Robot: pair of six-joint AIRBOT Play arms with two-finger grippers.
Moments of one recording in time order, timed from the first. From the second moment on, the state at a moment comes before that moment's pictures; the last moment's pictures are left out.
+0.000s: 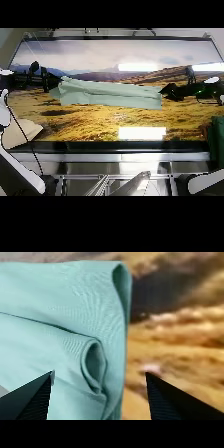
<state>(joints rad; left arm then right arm) 0.36 -2.17 1.88 0.42 -1.59 -1.34 -0.28 -1.83 1.32 -0.69 1.10 1.03</state>
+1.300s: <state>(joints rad) -0.03 -2.00 1.83 0.66 -1.37 -1.20 -0.27 -1.83 1.33 -0.65 1.15 1.11</state>
